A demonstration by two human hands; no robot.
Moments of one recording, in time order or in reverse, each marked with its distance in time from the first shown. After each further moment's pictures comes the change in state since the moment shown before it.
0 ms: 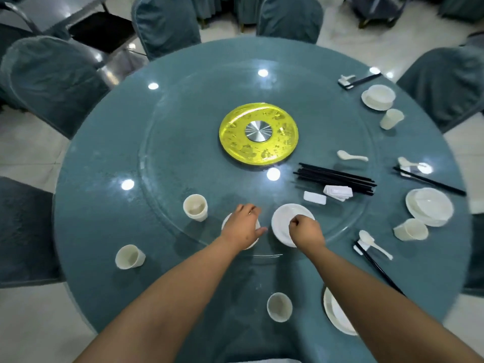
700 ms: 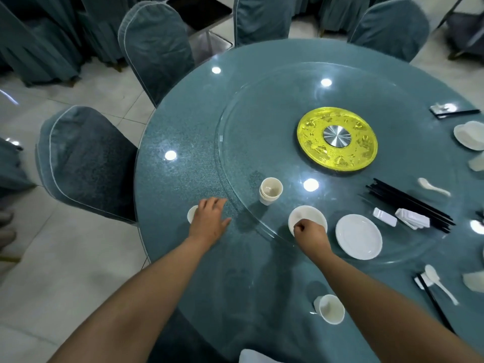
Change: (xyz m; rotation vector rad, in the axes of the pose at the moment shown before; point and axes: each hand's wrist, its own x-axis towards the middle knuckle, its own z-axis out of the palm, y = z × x) left_hand -0.162 -0.202 -0.019 -0.029 0.294 -0.424; right_hand -0.062 -0.095 0.100 -0.156 -0.169 -0.244
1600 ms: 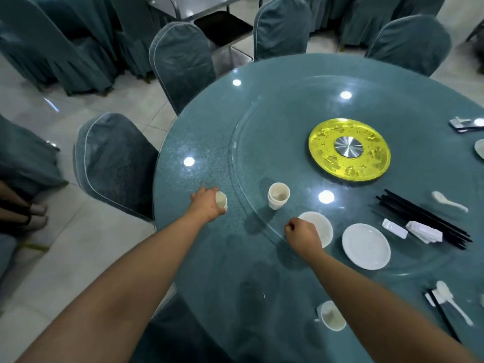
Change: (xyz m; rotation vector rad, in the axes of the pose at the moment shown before) left_hand 0.020 0.018 -0.085 -0.032 -0.216 -0.369; right_hand -0.015 -0.036 -0.011 -0.035 -0.011 -0.193
